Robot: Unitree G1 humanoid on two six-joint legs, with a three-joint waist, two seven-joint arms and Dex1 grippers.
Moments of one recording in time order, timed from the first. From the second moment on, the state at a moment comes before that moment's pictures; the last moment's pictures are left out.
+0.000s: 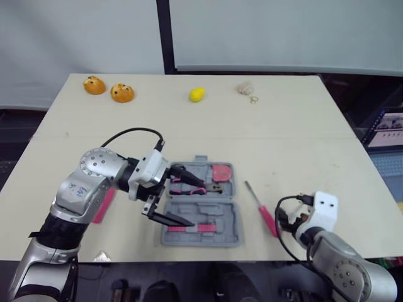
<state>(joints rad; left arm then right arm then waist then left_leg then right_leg) -0.53 0.70 -0.16 -0.22 -0.52 0.38 -1.39 0.03 -0.06 -0.40 -0.70 0.42 1.34 -0.13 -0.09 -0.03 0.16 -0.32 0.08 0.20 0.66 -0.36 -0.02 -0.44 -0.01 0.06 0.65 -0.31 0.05</state>
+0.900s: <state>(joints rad) -0.54 0.67 -0.17 -0.22 -0.50 0.35 -1.38 0.06 -0.40 -0.35 -0.67 0.45 1.40 0.17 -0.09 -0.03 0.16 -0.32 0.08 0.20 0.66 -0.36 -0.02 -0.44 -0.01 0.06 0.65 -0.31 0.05</state>
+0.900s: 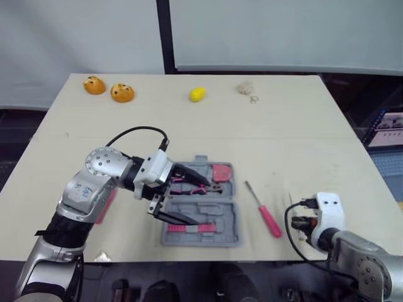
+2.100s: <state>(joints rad) -0.49 0.73 -0.12 -0.18 -0.49 0.31 -1.35 -0.08 -1.28 0.03 -0.32 0.29 0.53 1.11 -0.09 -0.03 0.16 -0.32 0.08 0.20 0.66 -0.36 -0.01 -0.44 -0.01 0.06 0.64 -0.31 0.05</state>
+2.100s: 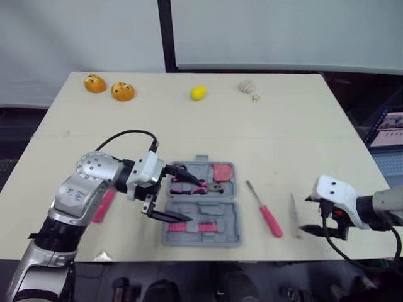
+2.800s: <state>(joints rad) -0.39 0.79 -0.04 -0.23 -0.49 0.34 -1.30 -0.57 -1.09 0.51 0.36 -0.50 -0.79 1.20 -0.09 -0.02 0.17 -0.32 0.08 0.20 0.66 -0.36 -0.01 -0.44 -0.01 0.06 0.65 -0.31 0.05</state>
